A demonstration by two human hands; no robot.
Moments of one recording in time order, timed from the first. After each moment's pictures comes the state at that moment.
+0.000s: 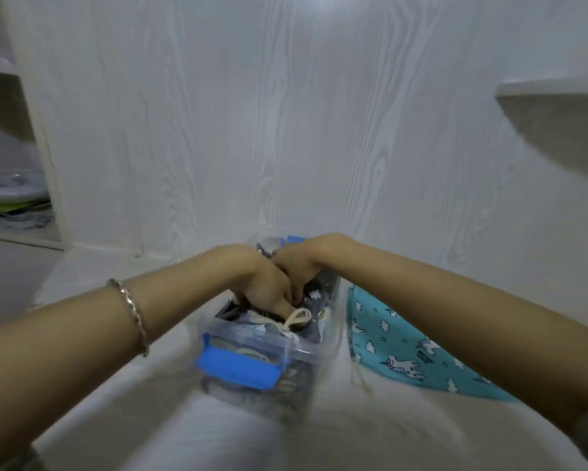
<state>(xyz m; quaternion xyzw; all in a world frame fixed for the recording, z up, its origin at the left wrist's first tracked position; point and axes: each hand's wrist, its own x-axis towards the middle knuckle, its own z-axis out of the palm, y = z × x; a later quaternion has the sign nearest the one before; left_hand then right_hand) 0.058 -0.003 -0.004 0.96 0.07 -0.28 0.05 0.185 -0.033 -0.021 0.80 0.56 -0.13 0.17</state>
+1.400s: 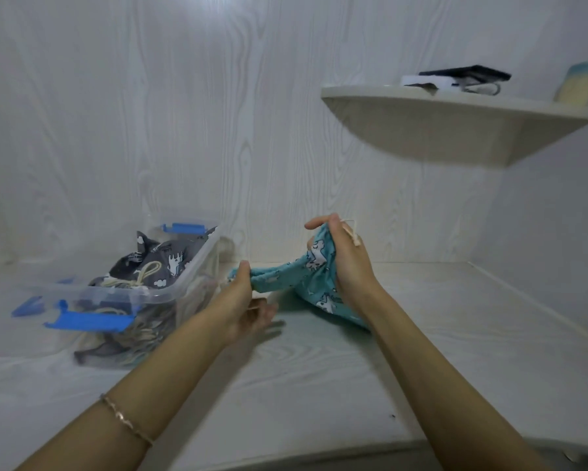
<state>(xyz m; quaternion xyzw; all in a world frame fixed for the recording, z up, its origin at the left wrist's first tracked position) 0.071 -0.185 -0.074 0.51 0.24 0.03 0.82 0.135 -0.332 -0.033 0.66 0.29 0.04 -0.70</state>
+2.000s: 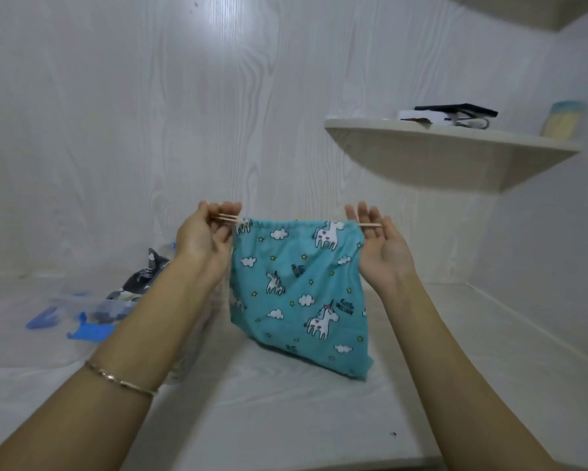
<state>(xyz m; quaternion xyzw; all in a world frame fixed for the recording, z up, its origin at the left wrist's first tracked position) 0.059 -0.143 0.021 0.31 0.04 0.29 0.91 0.165 -0.359 0.013 0.25 0.14 -0.10 -0.95</state>
